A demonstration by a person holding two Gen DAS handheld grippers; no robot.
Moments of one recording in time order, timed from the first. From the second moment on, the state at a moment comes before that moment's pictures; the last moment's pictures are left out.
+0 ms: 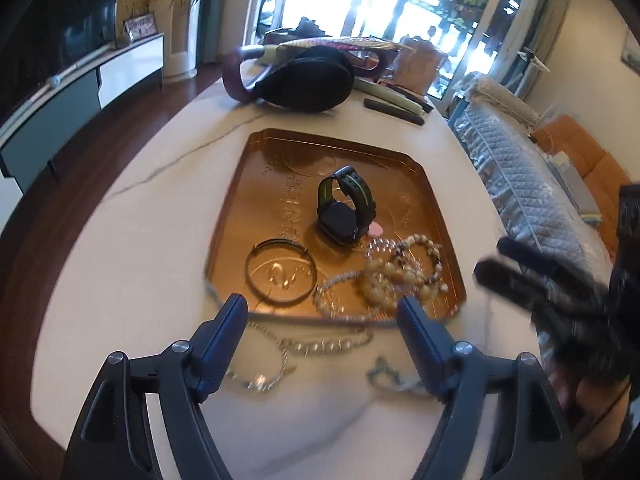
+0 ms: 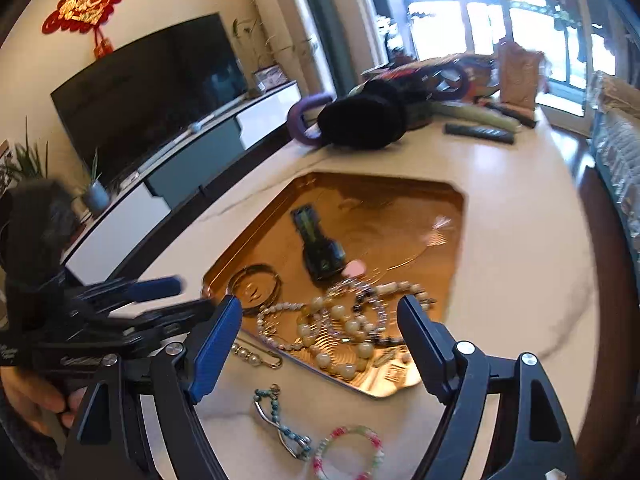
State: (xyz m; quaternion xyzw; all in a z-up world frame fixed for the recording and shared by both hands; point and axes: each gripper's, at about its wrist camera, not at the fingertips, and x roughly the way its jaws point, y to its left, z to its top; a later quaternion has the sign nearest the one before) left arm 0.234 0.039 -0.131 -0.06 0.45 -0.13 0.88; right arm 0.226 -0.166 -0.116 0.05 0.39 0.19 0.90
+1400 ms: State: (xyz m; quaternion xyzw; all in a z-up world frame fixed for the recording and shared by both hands) left arm 0.204 0.041 -0.193 0.08 0.47 -0.15 0.87; right arm 0.177 -0.107 -0.190 -0.11 0.44 0.26 0.85
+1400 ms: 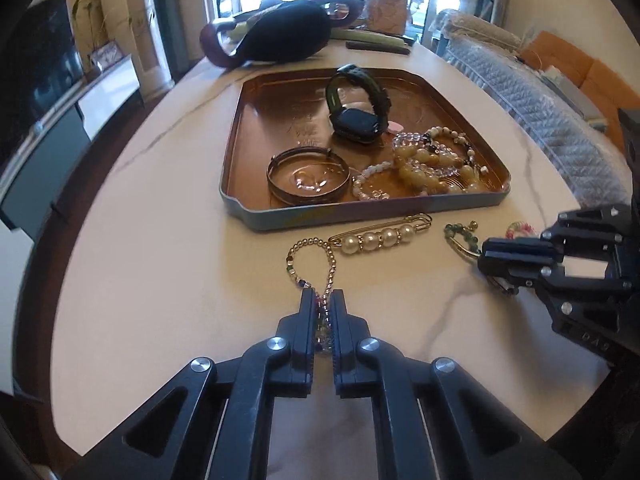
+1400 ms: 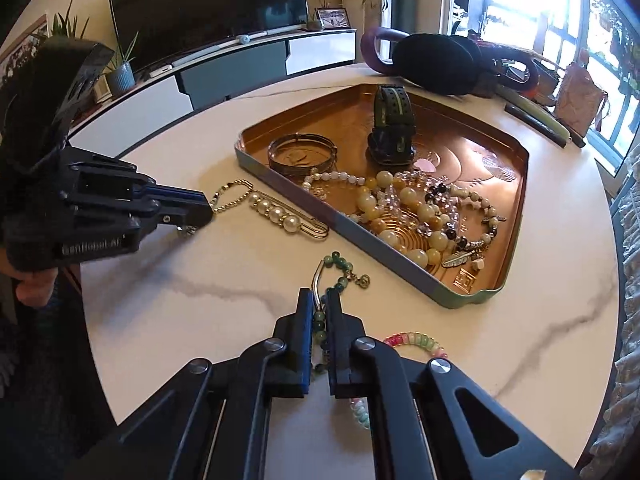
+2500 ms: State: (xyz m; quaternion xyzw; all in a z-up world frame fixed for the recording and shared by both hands) left arm 0.184 0.055 -0.146 0.00 0.40 -0.18 0.90; right arm 0.176 -0.155 -0.143 0.07 0.38 0.30 0.87
